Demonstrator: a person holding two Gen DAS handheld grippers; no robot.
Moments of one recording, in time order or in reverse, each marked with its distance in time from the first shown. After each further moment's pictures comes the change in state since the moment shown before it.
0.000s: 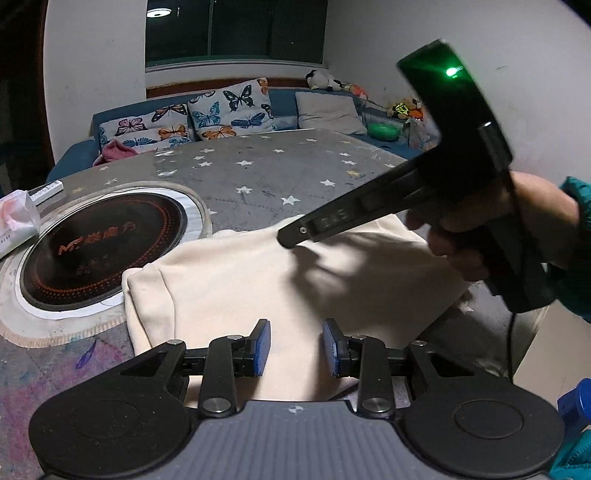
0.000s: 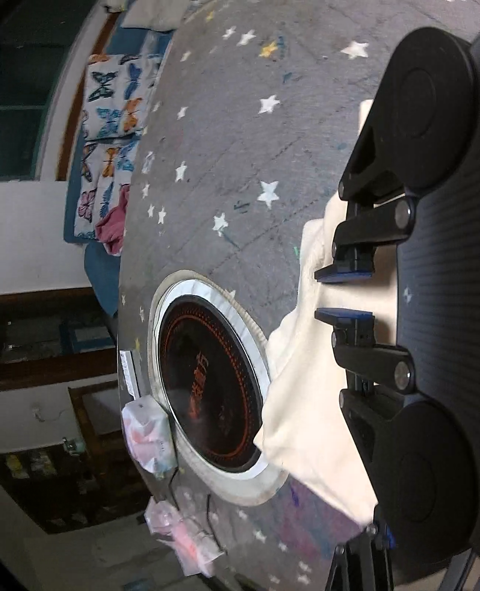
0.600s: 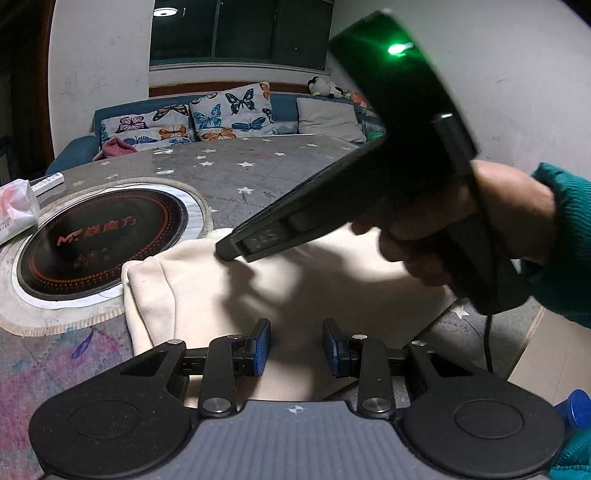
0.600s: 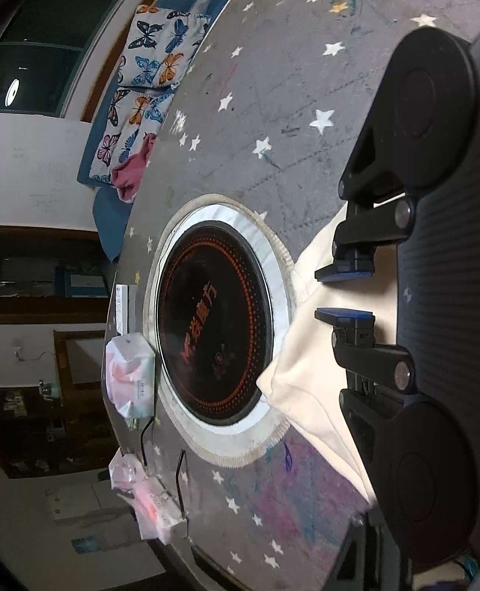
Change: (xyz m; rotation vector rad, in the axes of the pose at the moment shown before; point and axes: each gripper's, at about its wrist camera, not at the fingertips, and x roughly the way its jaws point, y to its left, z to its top) left arm -0.003 0.005 -0.004 -0.036 -0.024 -0.019; right arm 0.024 0.054 0.021 -0.186 0.013 0.067
